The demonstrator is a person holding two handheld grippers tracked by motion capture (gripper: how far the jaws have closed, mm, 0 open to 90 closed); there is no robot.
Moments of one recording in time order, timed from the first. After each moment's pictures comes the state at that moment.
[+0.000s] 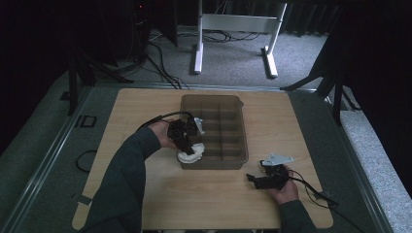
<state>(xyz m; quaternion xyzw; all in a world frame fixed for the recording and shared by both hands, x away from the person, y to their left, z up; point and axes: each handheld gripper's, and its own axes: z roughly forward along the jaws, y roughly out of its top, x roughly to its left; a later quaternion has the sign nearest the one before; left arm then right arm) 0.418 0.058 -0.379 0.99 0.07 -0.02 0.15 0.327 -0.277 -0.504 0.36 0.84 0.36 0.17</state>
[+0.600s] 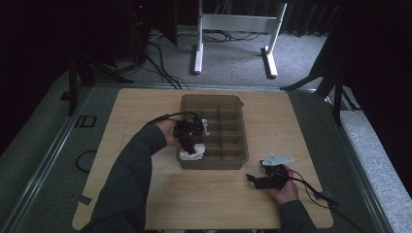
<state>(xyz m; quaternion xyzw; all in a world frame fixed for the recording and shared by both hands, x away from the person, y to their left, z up) 0.427 0.040 -0.390 0.99 0.06 -0.01 0.09 0.327 -0.277 -0.504 0.36 0.84 0.36 0.17</state>
